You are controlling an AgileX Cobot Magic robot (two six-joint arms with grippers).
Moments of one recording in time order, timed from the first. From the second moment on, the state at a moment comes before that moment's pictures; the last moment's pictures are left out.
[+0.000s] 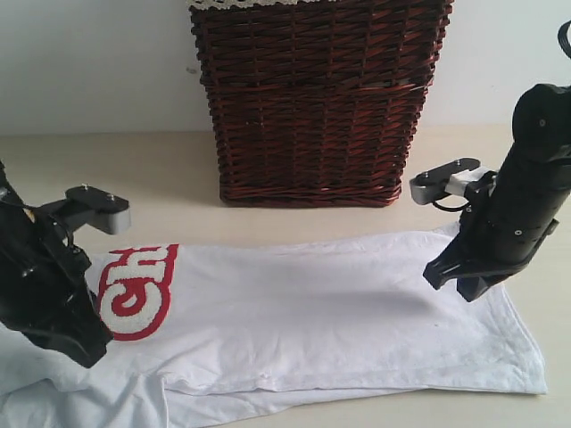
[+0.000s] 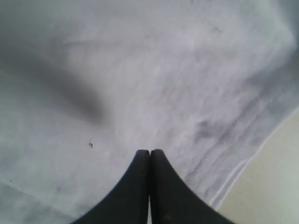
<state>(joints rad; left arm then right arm) -0.38 1.59 -0.88 -0.32 0.96 0.50 0.21 1.83 -1.02 0.08 0.78 -0.30</state>
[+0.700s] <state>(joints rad) -0.20 1.55 -0.66 -0.08 0.70 0.16 0.21 1.83 -1.02 0.17 0.78 -0.30</state>
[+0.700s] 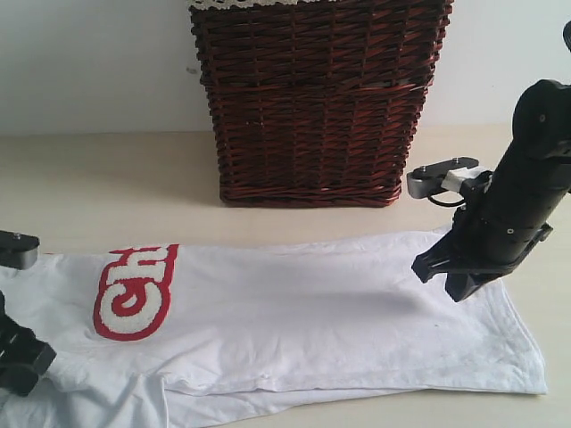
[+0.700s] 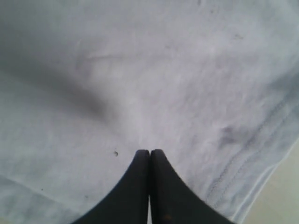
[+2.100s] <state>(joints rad) -0.20 1.26 -0.71 -0.08 0.64 0.13 0.21 1.83 -1.02 0.18 0.77 -0.33</state>
